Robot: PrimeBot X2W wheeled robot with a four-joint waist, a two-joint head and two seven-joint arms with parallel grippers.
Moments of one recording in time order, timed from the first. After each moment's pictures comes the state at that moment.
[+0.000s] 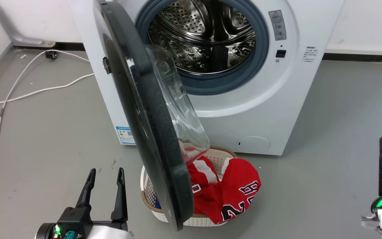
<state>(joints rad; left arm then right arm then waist) 0.08 0.05 -0.05 0.02 -0.12 0.00 -0.26 0.07 -0.20 -0.03 -0.12 1.20 0.13 -0.24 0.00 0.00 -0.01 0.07</state>
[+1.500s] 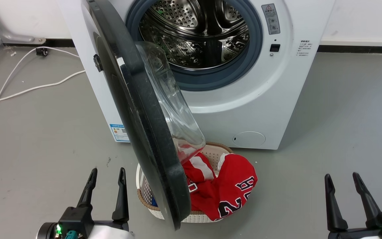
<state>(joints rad) 0.08 0.05 -0.05 0.02 -0.12 0.00 -0.26 0.18 -0.05 -0.07 -0.07 0.10 0.13 -0.26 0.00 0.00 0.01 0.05</state>
